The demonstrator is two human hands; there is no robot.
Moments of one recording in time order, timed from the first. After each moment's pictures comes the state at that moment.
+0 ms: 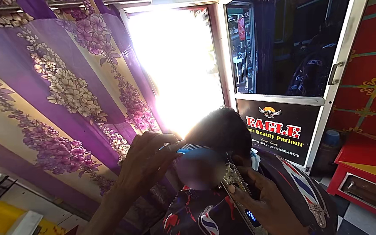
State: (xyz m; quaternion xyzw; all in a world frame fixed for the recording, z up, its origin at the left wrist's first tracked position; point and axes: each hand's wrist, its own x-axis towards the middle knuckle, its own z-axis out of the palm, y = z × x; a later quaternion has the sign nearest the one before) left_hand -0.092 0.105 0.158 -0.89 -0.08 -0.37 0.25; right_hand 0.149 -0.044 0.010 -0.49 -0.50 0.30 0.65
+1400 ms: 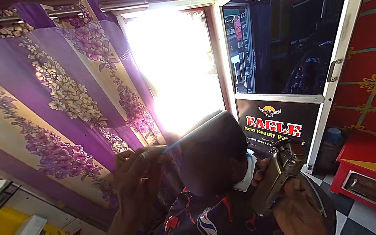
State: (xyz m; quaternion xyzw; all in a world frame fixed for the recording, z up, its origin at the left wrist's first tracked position) left_hand -0.078 0.073 0.135 -0.81 -0.18 -0.54 0.16; right_hand 0.182 -0.057 -0.008 -0.11 -0.38 0.33 0.86
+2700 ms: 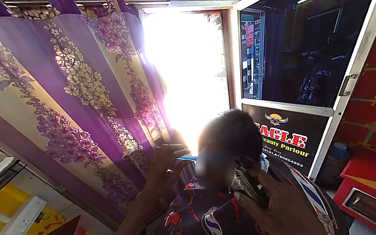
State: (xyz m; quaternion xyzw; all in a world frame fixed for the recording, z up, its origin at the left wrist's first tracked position) left_hand -0.109 0.134 0.079 -0.86 -0.15 -0.49 0.07; right_hand 0.141 -0.063 0.044 -0.63 -0.60 0.09 0.49
